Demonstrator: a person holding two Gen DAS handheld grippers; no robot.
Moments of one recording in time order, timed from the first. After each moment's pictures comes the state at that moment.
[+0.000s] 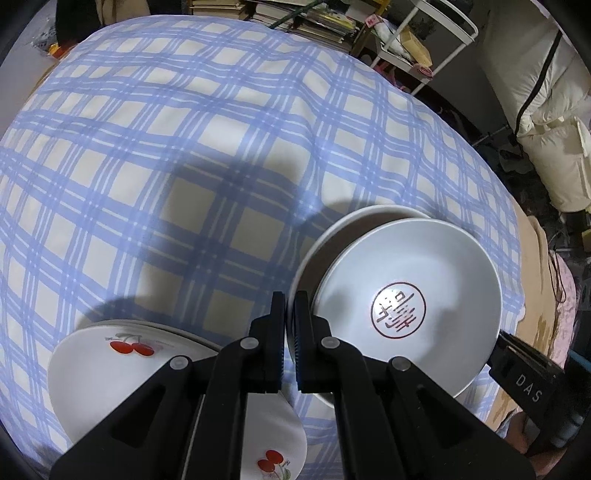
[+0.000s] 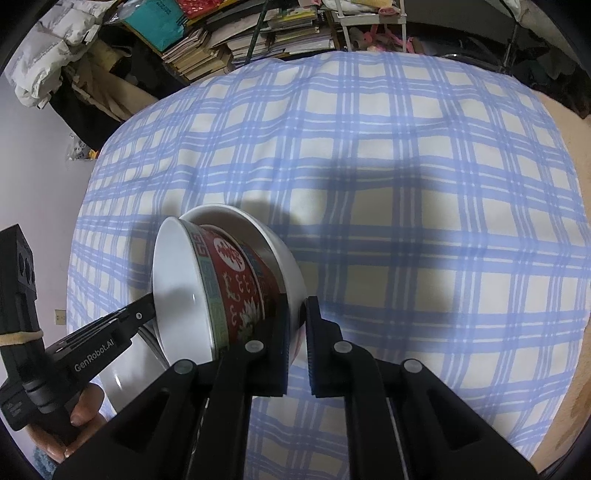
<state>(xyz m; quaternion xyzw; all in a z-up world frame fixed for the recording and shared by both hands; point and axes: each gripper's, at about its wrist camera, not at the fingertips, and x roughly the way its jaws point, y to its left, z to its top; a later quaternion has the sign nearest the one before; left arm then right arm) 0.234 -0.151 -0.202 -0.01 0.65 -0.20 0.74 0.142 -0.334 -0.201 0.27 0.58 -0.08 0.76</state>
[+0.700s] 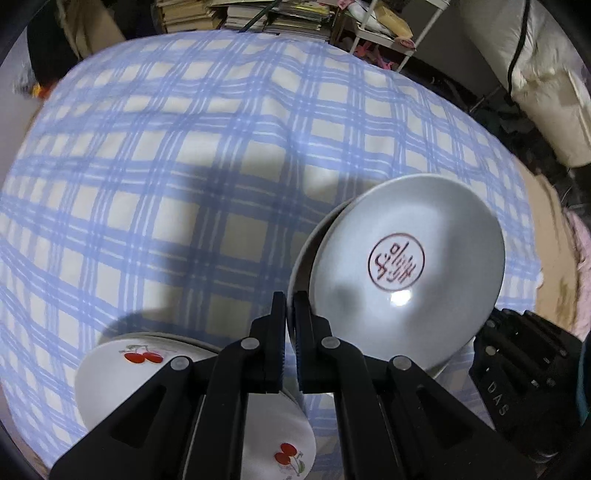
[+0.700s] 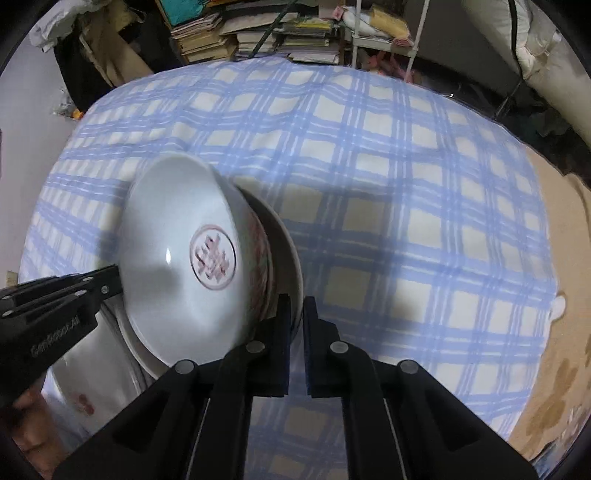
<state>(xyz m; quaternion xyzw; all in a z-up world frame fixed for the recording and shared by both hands) 0.228 -0.177 -0.194 0.09 0.64 -0.21 0.73 0.146 -0.313 -0.200 0.14 0.61 -0.11 0.78</state>
